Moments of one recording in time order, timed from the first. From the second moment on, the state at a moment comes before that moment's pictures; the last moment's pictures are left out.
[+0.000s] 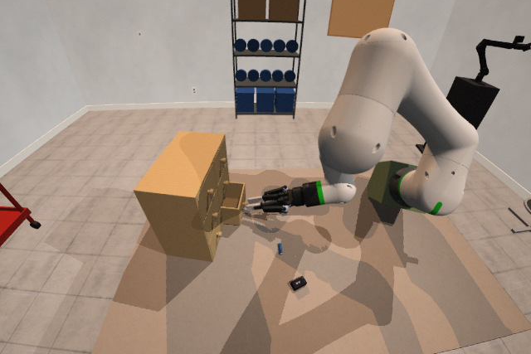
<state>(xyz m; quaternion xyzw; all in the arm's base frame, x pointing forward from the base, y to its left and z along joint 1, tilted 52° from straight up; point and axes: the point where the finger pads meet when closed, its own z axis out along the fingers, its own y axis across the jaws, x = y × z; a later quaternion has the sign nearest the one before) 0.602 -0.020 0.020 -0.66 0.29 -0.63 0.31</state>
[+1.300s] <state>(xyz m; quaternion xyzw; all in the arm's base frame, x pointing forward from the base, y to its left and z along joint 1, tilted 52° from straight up) 0.490 -0.071 0.063 -0.66 0.29 -0.63 0.31</state>
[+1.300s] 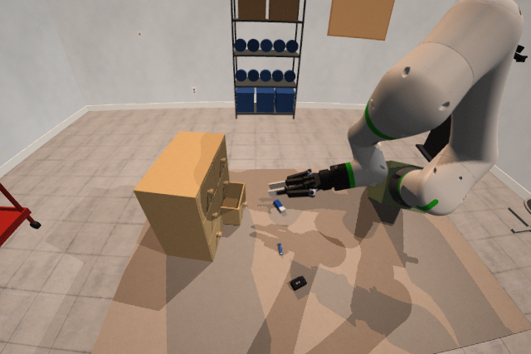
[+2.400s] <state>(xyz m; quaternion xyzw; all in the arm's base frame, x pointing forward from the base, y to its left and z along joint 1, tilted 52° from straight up) 0.465 -0.083 0.070 -0.72 0.25 -0.55 0.33</state>
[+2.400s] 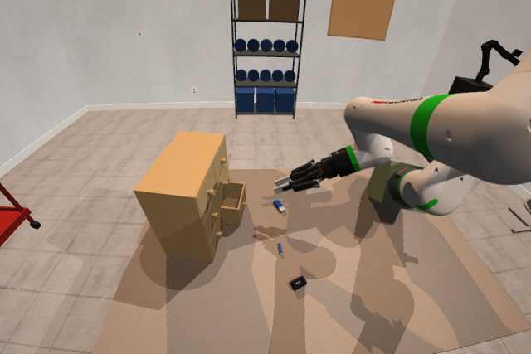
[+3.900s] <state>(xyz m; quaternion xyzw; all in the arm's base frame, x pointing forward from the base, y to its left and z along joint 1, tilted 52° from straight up) 0.363 -0.122 0.105 -0.90 0.06 -0.14 0.42</state>
